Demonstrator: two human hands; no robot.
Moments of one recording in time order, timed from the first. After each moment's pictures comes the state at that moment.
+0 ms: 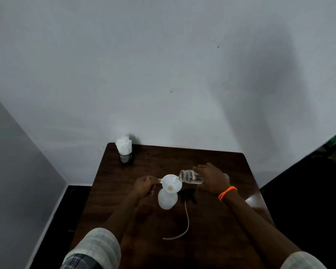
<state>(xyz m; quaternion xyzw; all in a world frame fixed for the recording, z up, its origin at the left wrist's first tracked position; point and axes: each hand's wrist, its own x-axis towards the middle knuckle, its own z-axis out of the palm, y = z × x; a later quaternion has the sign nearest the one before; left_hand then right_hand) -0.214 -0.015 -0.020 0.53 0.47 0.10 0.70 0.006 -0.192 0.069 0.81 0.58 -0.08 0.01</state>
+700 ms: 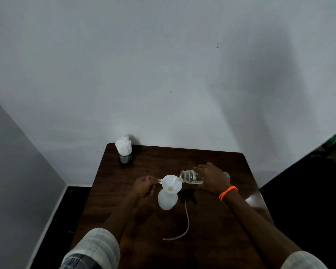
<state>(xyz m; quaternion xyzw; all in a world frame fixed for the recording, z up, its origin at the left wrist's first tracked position) -0.216 -0.012 -0.018 0.53 0.45 0.10 0.71 0.005 -0.193 0.077 0.81 0.58 -0.07 0.02</state>
